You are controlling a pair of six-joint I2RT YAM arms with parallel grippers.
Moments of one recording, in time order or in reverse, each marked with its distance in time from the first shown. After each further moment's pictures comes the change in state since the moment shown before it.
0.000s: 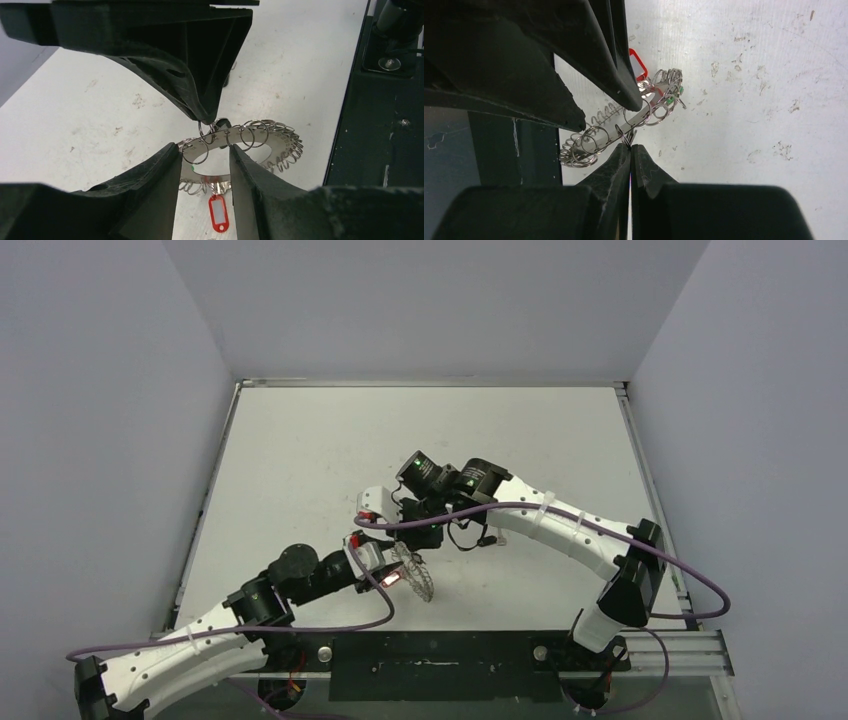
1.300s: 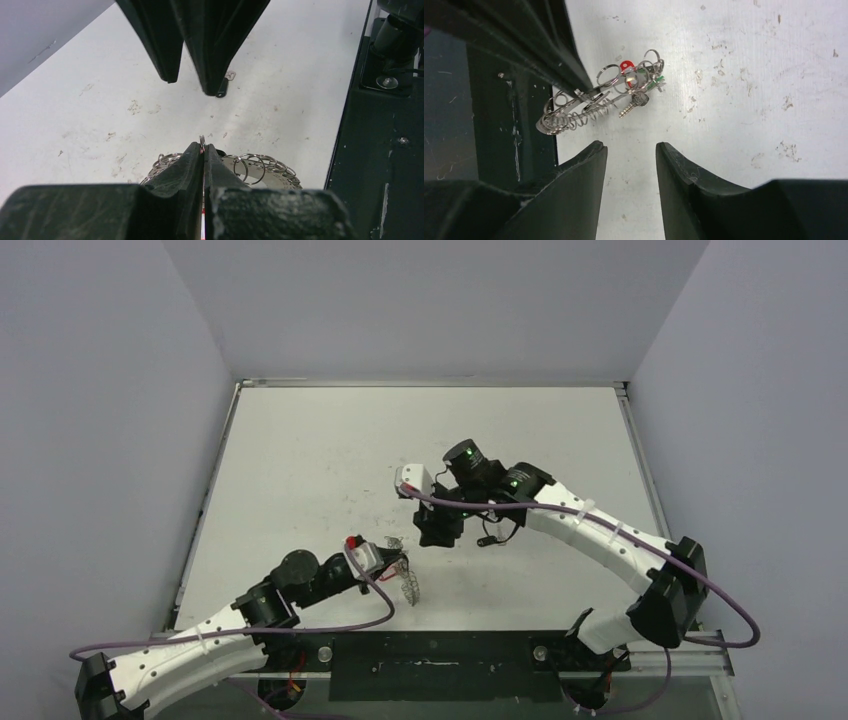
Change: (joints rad) left arm 0.000 0.033 -0.080 0.144 -0.002 -0.056; right arm -0.159 -0.144 -0.231 0.236 -0.158 0.072
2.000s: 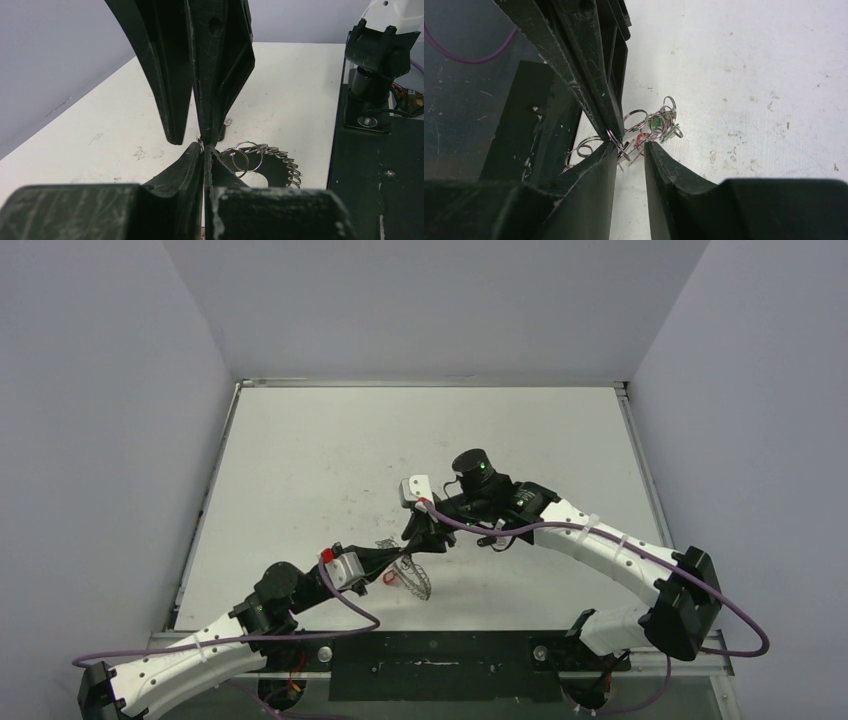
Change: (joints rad) left arm 0.000 -0.121 -0.106 0.234 0.054 -0.008; right arm -0.016 -0.130 -0.236 0.402 -0.312 -0.038
